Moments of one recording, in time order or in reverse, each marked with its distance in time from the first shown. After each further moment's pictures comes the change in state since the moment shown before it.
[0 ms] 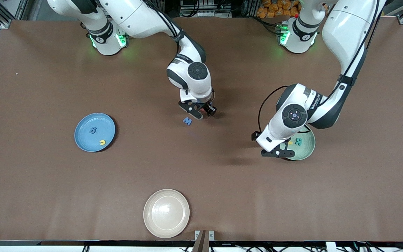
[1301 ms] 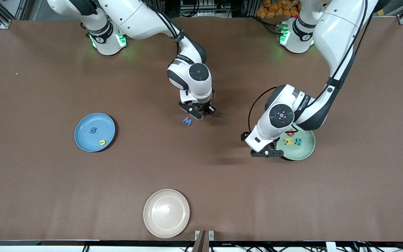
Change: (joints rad) left arm -0.055 0.041 0.006 0.055 -0.001 0.000 -0.058; right arm -0.058 -0.020 0.032 0.032 -0.024 -0.120 -0.075
